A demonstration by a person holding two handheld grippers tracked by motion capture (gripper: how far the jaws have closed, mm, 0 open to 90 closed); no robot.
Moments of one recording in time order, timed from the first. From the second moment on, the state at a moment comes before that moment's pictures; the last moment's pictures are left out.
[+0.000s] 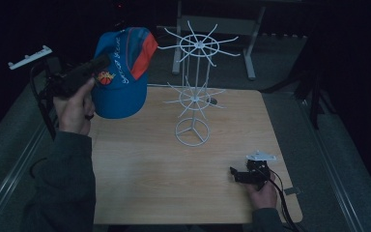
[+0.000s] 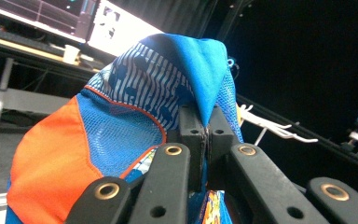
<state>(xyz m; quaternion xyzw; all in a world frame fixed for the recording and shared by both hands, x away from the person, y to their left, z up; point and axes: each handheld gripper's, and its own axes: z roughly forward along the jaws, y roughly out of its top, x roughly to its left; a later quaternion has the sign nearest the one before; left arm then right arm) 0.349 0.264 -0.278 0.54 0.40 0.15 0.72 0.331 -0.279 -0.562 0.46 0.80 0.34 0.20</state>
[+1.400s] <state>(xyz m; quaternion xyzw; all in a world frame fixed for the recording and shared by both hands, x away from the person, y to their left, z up) 0.362 0.239 -0.330 0.69 0.35 0.08 0.63 0.331 -0.279 -0.562 0.46 0.80 0.34 0.20</state>
